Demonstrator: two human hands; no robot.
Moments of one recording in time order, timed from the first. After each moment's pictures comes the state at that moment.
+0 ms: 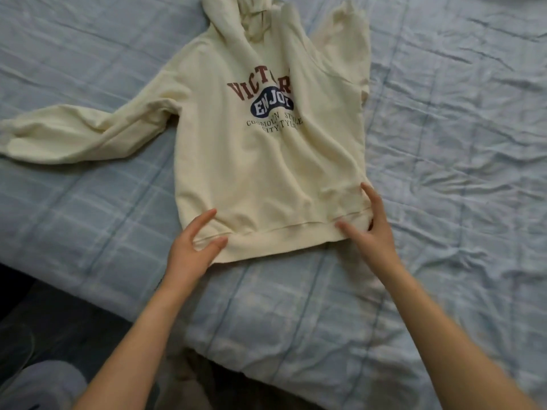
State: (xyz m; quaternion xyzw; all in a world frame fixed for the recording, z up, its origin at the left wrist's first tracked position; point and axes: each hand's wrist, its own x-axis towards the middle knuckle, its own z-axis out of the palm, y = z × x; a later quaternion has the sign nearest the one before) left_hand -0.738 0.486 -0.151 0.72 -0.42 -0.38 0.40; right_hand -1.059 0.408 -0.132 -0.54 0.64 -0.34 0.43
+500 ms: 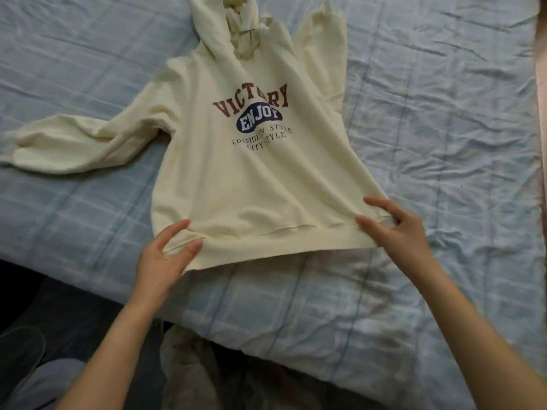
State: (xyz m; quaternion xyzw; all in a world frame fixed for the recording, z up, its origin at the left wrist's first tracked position) left_hand -0.719 0.525 -0.111 0.75 -0.38 -0.38 0.38; right_hand -1.108 0.441 -0.070 -0.53 0.69 -0.31 0.39
